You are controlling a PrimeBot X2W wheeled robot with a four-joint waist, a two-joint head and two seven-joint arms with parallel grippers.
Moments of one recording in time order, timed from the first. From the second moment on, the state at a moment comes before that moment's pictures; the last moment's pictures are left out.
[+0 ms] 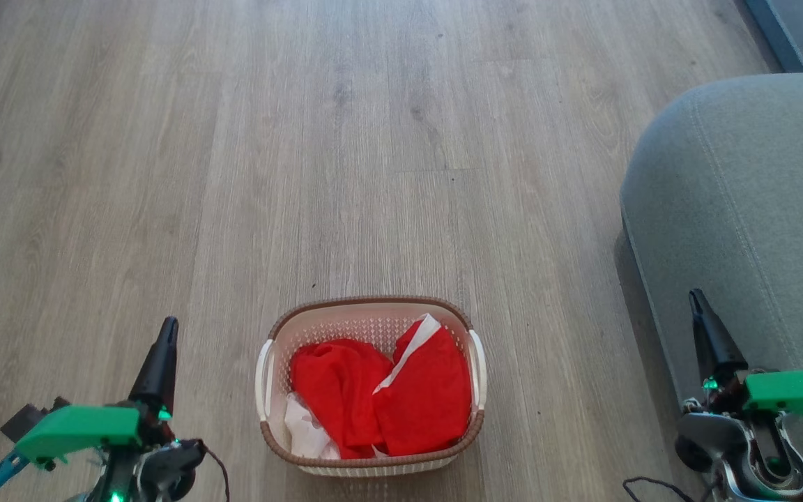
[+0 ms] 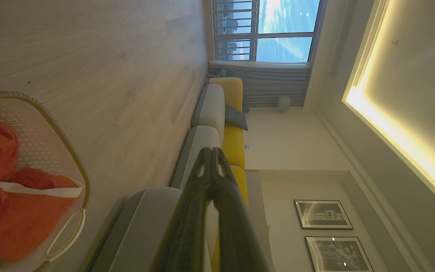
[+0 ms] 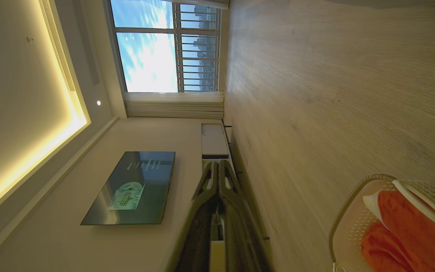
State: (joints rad) left arm -0.06 0.04 0.08 0.28 -1.60 -0.12 0.11; right arm -0.08 -0.05 -0.13 0.28 1.60 0.13 0.11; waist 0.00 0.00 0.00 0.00
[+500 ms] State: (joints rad) left arm -0.06 0.04 0.08 0.28 -1.60 -0.12 0.11; right arm -0.08 -0.05 -0.13 0.28 1.60 0.13 0.11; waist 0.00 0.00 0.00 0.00
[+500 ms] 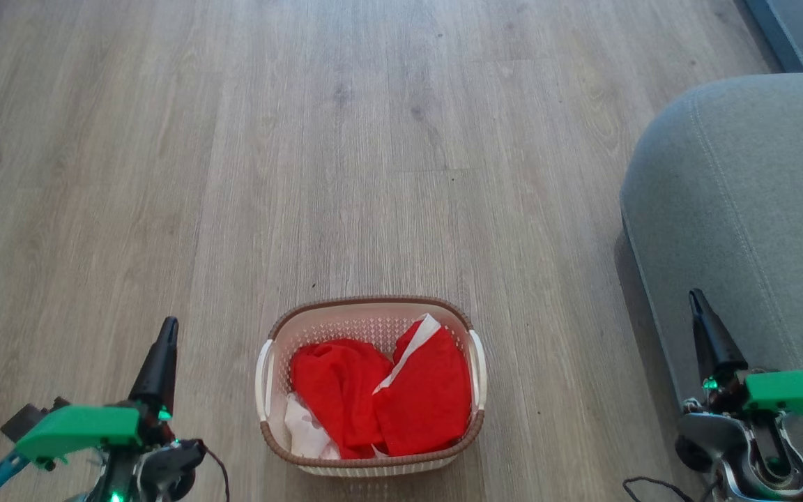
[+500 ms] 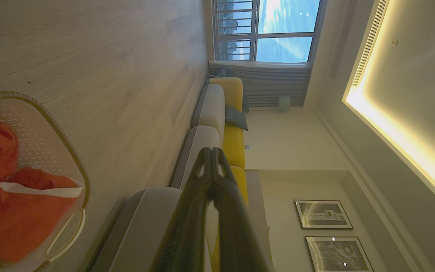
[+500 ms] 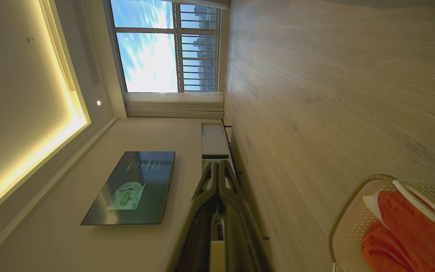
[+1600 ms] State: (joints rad) left arm -0.02 0.03 0.05 0.37 -1.57 -0.12 0.07; right arm -0.04 -0.04 -0.10 0.38 1.58 0.13 0.09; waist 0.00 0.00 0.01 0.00
